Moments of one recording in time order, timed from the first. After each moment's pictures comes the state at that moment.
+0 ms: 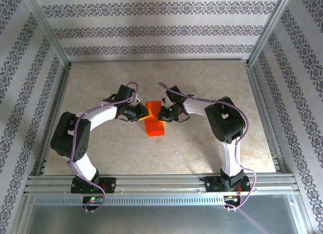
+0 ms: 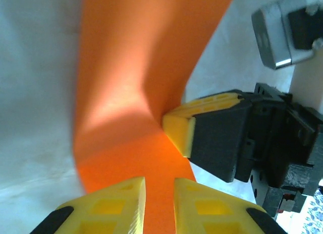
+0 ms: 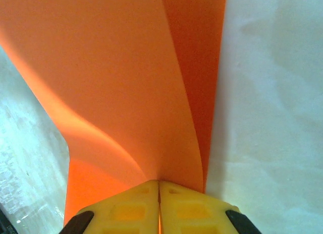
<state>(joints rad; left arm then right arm) -0.37 1.72 1.03 -0.33 0.53 -0.70 0.53 2.05 1.26 -0.38 -0.51 0.58</state>
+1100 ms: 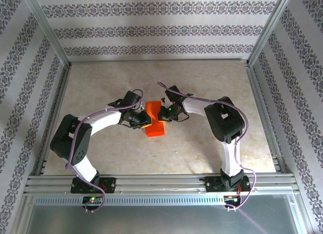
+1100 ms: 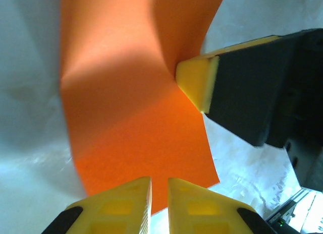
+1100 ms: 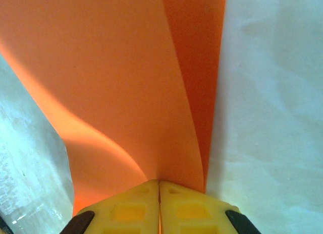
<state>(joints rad) -0.46 1.70 0.99 -0.39 0.47 -0.75 0.53 2.06 1.29 -0.42 -0.50 0.57</state>
